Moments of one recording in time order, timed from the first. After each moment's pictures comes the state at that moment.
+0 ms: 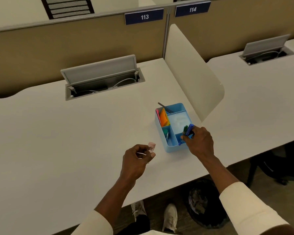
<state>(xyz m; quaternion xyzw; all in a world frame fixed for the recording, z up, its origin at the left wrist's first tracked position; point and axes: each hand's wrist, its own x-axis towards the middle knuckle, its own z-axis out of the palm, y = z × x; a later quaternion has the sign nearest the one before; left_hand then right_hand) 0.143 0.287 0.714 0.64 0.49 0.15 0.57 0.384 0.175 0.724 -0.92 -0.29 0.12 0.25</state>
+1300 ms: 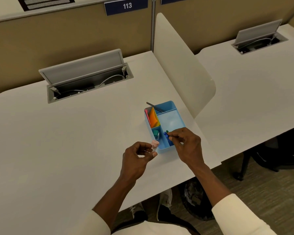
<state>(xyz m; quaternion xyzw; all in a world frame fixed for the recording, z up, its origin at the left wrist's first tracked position) 0.191 0.286 0.702 0.69 0.45 0.14 0.55 0.369 0.169 0.728 -0.82 -0.36 0.11 0.42</state>
